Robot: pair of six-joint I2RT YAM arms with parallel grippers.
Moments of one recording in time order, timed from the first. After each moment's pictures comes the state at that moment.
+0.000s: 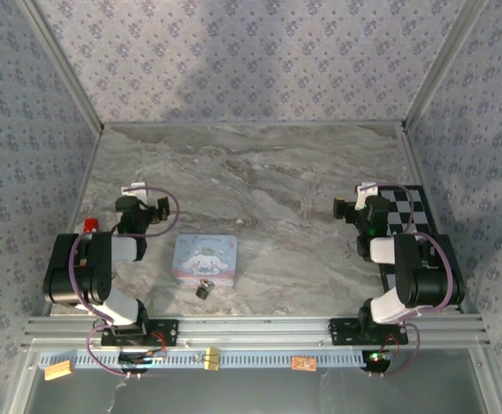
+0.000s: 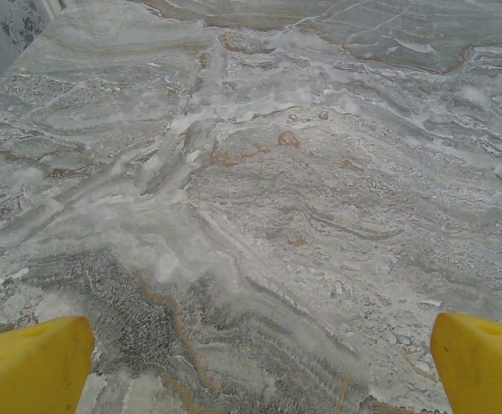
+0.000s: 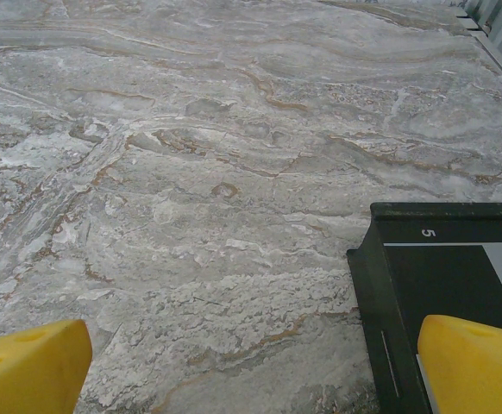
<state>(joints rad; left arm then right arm) 0.02 1.53 0.39 0.69 -0.07 -0.04 -0.02 1.51 0.37 0.69 0.03 -0.04</state>
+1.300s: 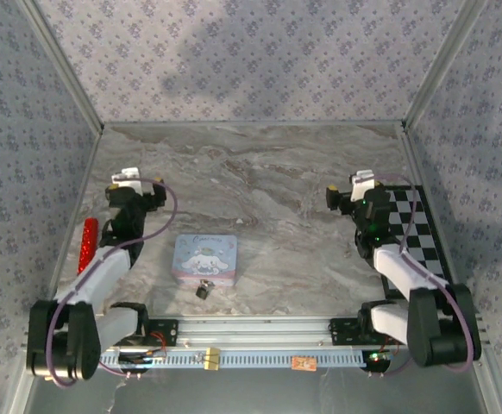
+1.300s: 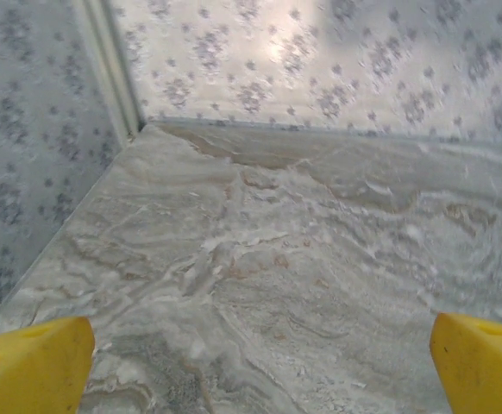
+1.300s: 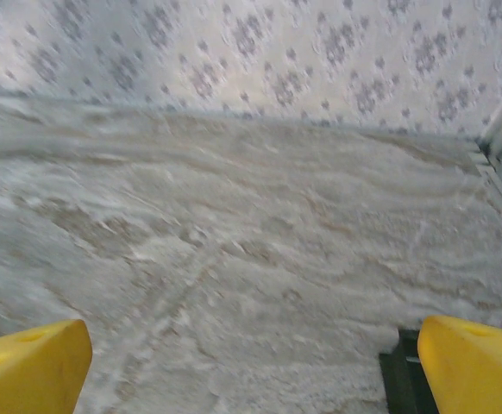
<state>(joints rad) -0.10 1.04 0.52 0.24 -0.27 -0.13 0.11 1.10 0.46 0.37 0.03 -0.05</state>
